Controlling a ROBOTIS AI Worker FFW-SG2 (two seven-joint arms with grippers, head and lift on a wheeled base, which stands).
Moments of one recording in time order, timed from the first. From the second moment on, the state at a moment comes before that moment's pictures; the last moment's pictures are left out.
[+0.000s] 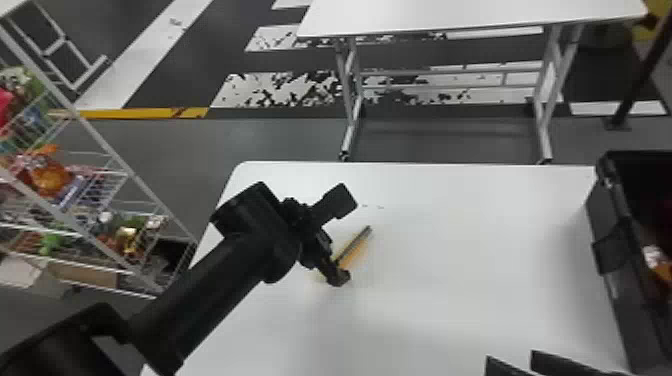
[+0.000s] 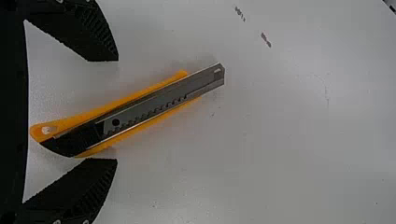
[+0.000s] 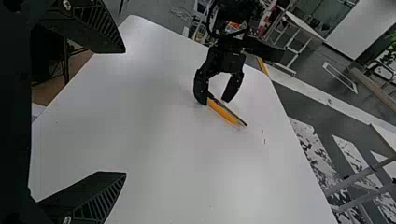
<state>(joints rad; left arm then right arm) -0.37 0.44 -0.68 -1.24 -0.20 0.78 -0.80 0.60 -0.11 -0.12 -2.33 -0.48 1.20 0.56</state>
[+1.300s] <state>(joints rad) -0.29 0.44 -0.67 -1.37 -0.26 1.07 -0.77 0.67 -0.12 -0.18 -2.39 -0.53 1.20 0.59</state>
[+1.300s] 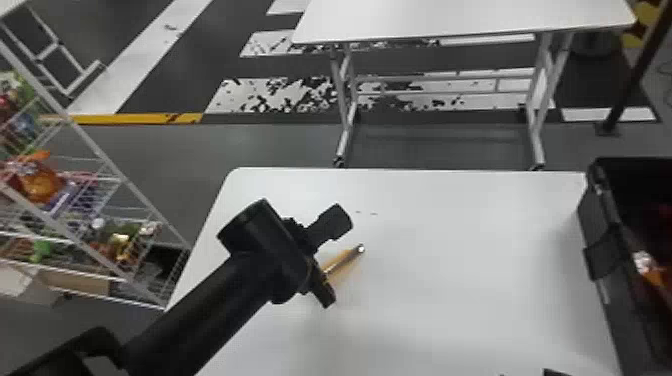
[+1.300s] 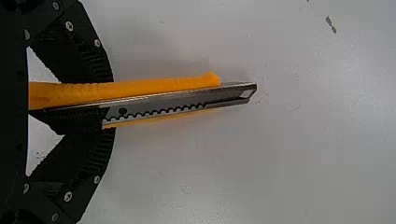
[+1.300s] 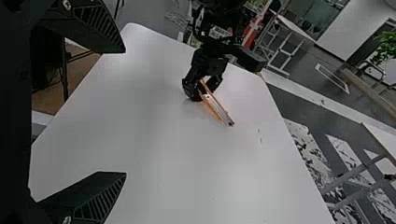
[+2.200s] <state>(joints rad) -0.17 0.47 -0.61 -1.47 -0.23 1.21 -0.62 0.70 -0.12 -0.20 -2.39 -0.55 1.19 0.62</state>
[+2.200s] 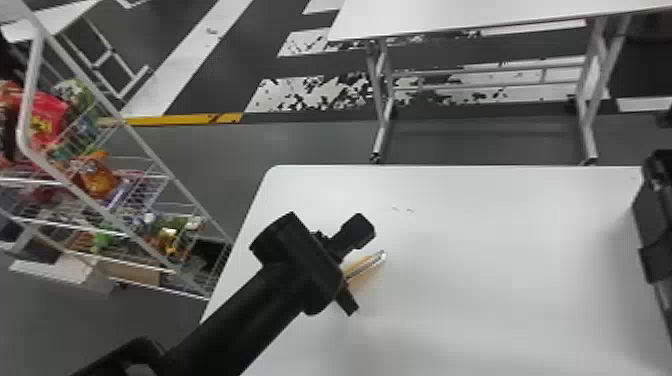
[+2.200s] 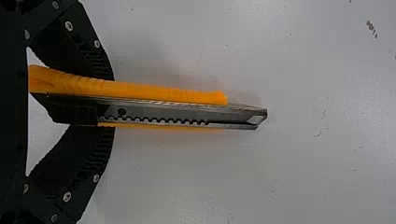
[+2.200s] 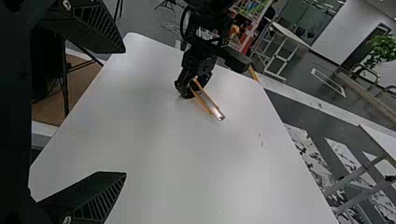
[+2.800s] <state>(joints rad) -0.13 0.50 -0.58 -1.55 -0.26 1.29 -0.65 0.70 -0.12 -0.19 -2.40 -0.55 1.19 0.62</state>
